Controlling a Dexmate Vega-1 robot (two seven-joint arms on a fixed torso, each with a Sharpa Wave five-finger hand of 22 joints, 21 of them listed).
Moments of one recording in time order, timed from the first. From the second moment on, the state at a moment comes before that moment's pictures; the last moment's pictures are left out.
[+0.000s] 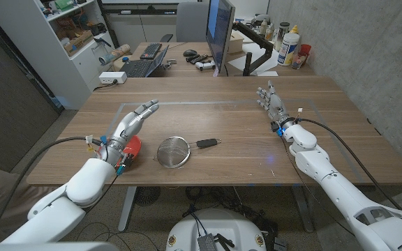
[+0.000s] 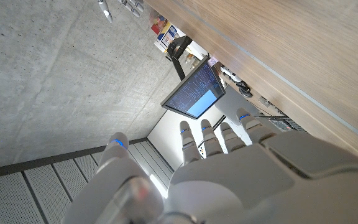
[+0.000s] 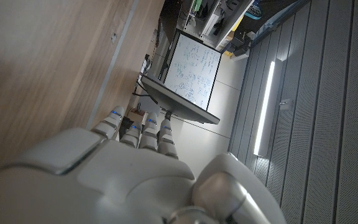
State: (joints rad) left arm 1.63 0.77 -0.06 -2.16 -0.14 -0.08 0.27; left_hand 0.15 -0.11 0.32 -0.14 0.39 0.20 -0.18 0.21 0.18 0.10 -0.09 0.20 0.19 -0.04 -0.04 0.19 0.18 0.04 0.03 0.20 0.18; right arm -0.83 -0.39 -0.28 -1.23 0.47 0.29 0.13; right_hand 0.04 0.08 -0.09 0.10 0.32 0.11 0.02 0.18 0.18 0.10 0.05 0.22 0.19 -0.06 -0.02 0.18 0.18 0.02 0.07 0.19 0.18
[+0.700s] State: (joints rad) left arm 1.72 0.67 -0.15 -2.21 -0.08 -0.06 0.26; left_hand 0.15 -0.11 0.32 -0.14 0.39 0.20 -0.18 0.20 0.18 0.10 -0.09 0.20 0.19 -0.04 -0.04 0.19 0.18 0.04 0.03 0.20 0.18; right arm -0.82 -0.38 -0.29 -1.21 0.46 0.29 0.14; right_hand 0.04 0.08 -0.09 0.10 0.31 0.11 0.02 0.18 0.18 0.10 0.05 0.22 0.19 -0.06 -0.02 0.18 0.18 0.02 0.07 0.19 0.18
